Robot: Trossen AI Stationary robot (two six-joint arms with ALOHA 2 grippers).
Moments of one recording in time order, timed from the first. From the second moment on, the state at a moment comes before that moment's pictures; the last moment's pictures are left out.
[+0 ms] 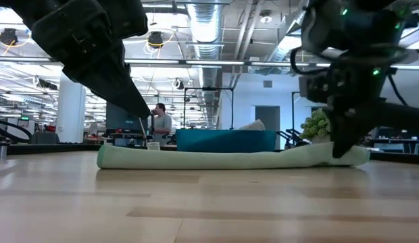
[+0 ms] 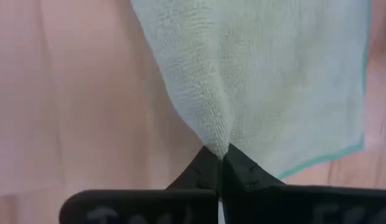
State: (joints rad) left arm -0.50 1.60 0.82 -0.13 -0.53 -0.59; right arm 0.30 1.62 0.83 -0.72 0.35 0.24
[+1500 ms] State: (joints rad) left arm -0.67 1.60 1.28 -1.11 -0.74 -1.14; right arm 0.13 2.07 1.46 -0.15 0.23 -0.60
